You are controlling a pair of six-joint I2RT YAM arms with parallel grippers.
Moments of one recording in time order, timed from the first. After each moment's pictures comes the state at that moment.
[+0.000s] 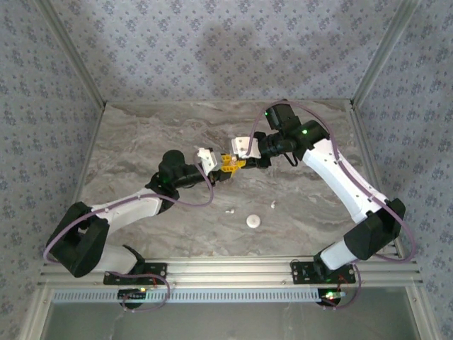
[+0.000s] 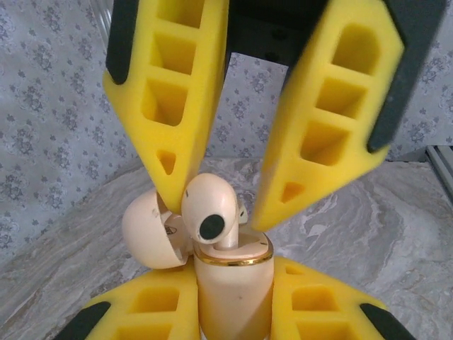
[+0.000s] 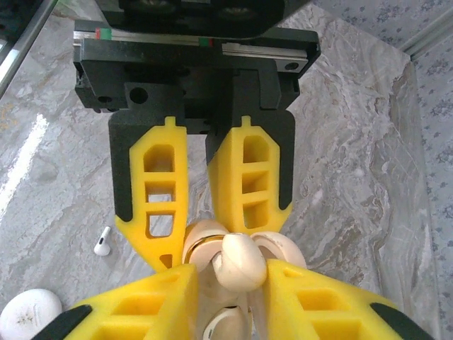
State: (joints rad) left arm -0.66 1.36 0.68 0.67 0.60 0.16; right arm 0.54 1.50 1.56 -0.96 -0.60 -1.19
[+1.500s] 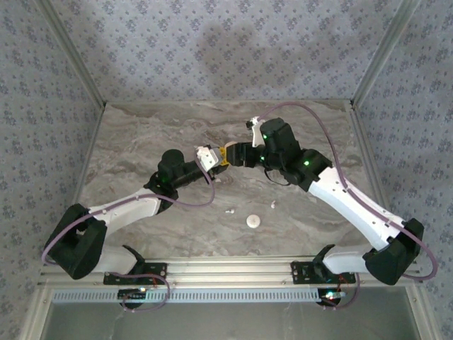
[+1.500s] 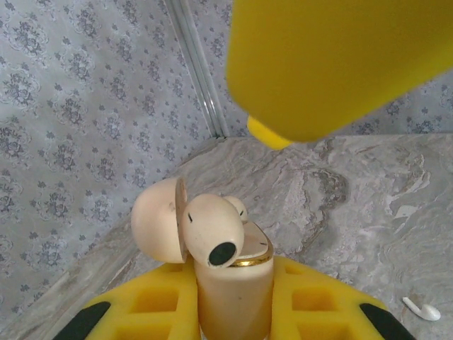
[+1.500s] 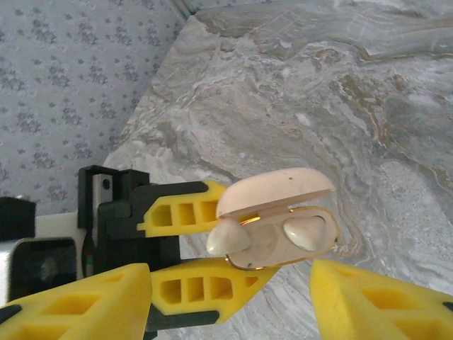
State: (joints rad) left arm -0.66 1.35 0.68 0.62 0.40 0.29; right arm 0.72 1.29 1.29 -0.54 -0.12 0.51
